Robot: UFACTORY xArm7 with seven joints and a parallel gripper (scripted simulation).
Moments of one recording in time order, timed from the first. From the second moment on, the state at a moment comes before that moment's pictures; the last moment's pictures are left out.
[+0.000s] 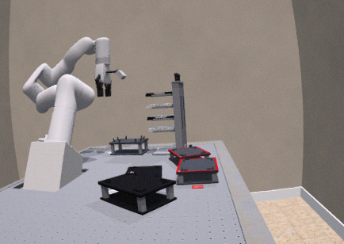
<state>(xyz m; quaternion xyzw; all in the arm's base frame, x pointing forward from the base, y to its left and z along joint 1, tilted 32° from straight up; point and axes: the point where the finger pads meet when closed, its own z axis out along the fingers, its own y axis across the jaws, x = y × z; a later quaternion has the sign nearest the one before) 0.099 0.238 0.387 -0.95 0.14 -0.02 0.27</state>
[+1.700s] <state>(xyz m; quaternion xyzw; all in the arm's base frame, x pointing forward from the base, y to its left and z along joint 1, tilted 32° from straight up) 0.086 0.173 0.494 -0.95 0.13 -0.02 0.27</state>
